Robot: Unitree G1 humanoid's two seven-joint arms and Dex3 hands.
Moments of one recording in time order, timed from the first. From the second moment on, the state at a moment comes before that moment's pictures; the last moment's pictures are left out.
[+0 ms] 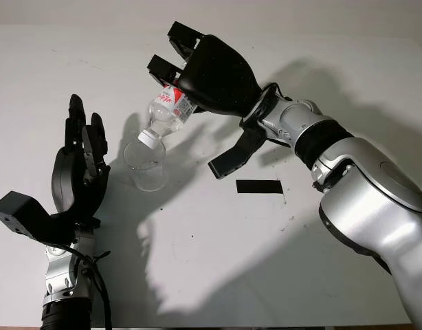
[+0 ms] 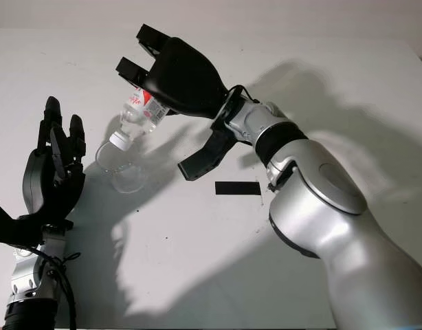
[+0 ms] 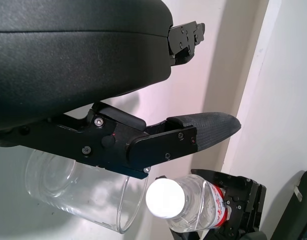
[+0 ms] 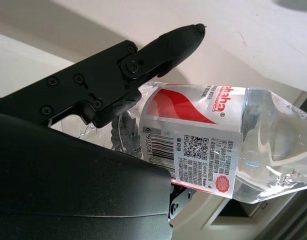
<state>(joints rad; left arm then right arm) -0.23 0.16 0.30 0.19 -0.40 -0.23 -0.29 -1.41 -0.26 0.94 1.31 -1.19 -0.36 -1.09</state>
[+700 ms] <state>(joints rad) -0.23 0.16 0.30 0.19 -0.40 -0.23 -0.30 -1.32 -0.25 0.60 1.30 -0.77 -0.49 -0.82</state>
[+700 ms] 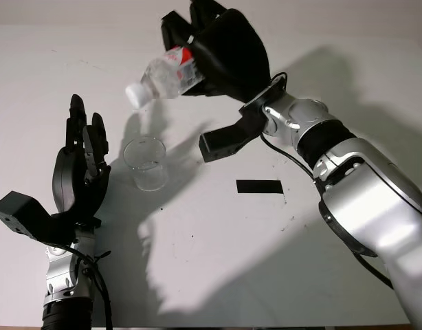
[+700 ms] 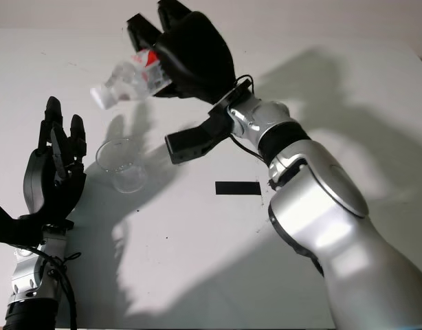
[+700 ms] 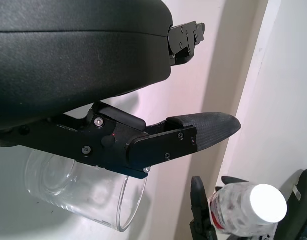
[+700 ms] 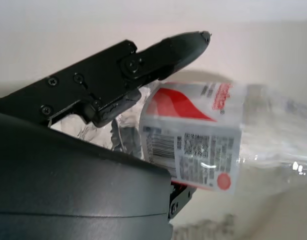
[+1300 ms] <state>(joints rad) -0.23 0.15 0.30 0.19 -0.41 -0.21 -0.32 -0.84 -0.27 0.12 0.88 -0.09 -0.47 0.00</state>
